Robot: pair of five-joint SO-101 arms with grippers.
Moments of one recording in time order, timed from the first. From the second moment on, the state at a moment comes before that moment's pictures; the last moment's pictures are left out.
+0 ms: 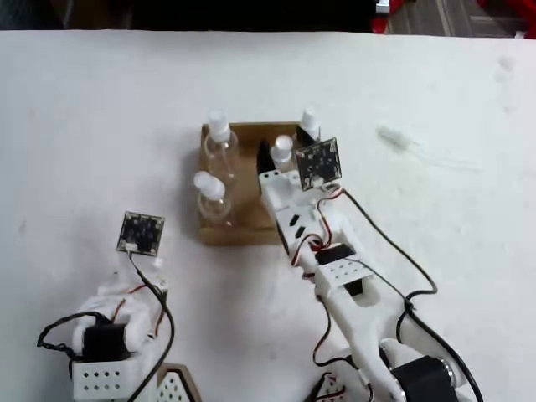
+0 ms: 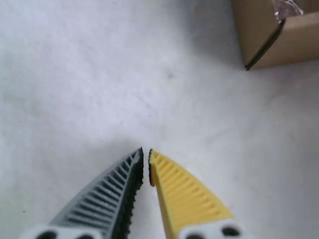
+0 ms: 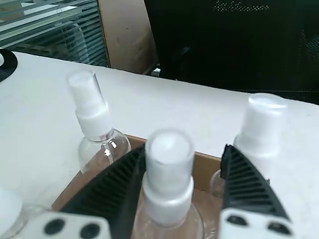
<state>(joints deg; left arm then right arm) -9.7 -104.4 97.1 75.1 -9.1 -23.9 -23.7 67.3 -25.0 2.1</state>
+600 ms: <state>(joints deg) -9.7 -104.4 97.1 75.1 -9.1 -23.9 -41.0 67.3 -6.8 2.1</state>
